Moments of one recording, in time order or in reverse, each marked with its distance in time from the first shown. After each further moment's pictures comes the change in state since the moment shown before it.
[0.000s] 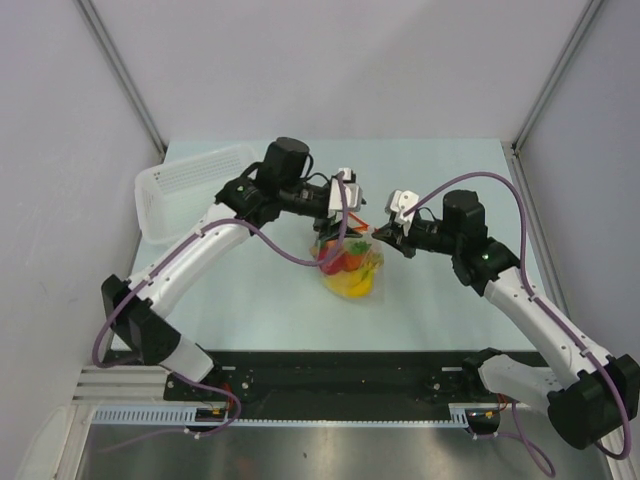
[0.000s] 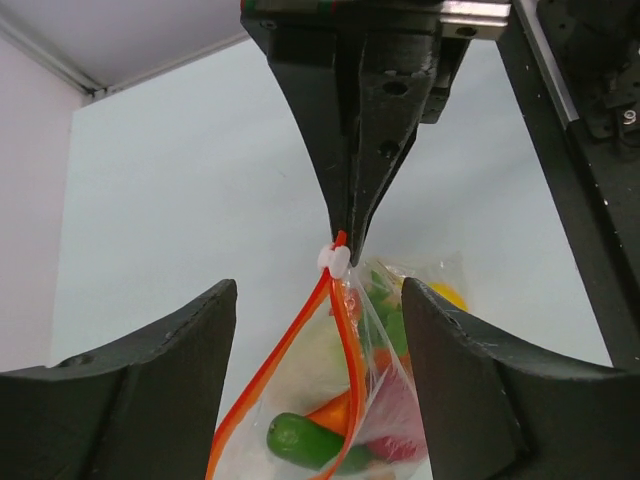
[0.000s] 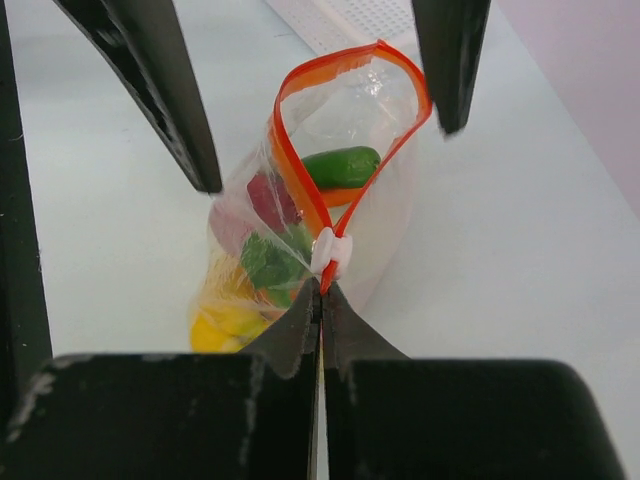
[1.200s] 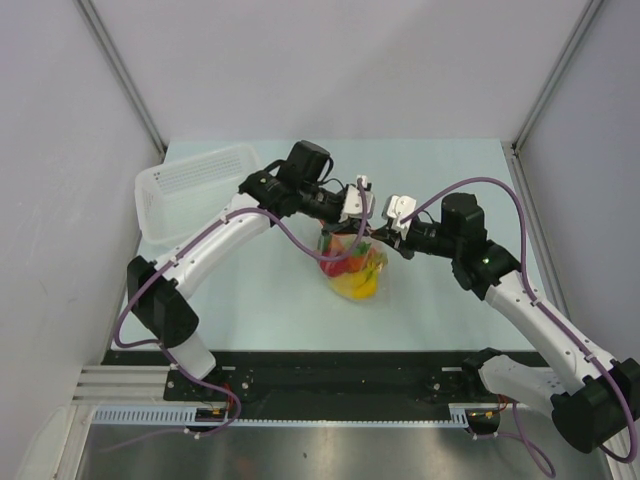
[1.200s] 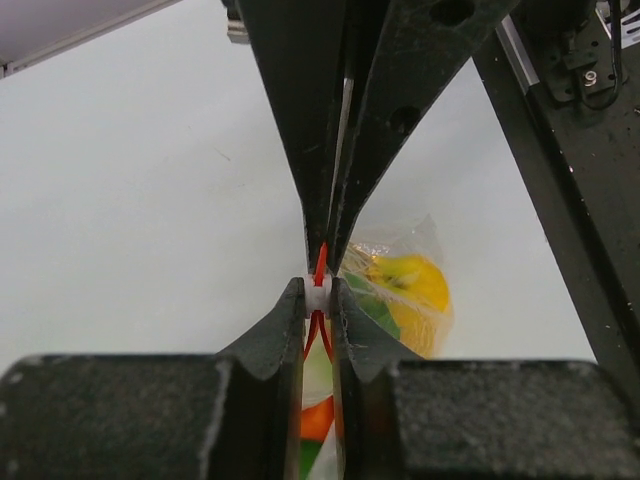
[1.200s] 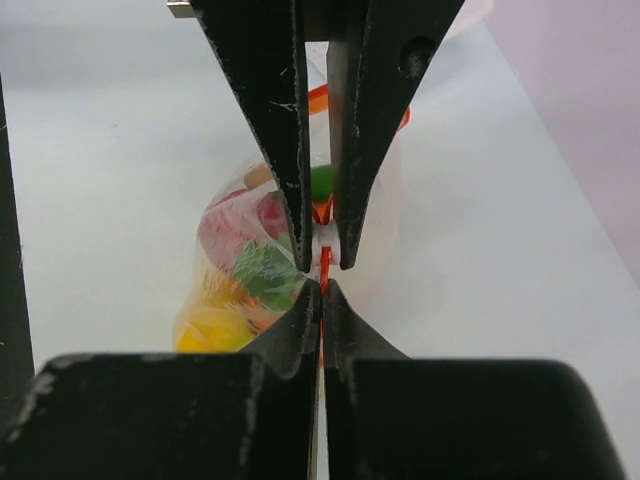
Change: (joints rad) left arm -0.025 0.139 0.081 -0.131 0.034 0.087; right arm 0.034 -0.028 0.000 -0.002 0.044 -0.046
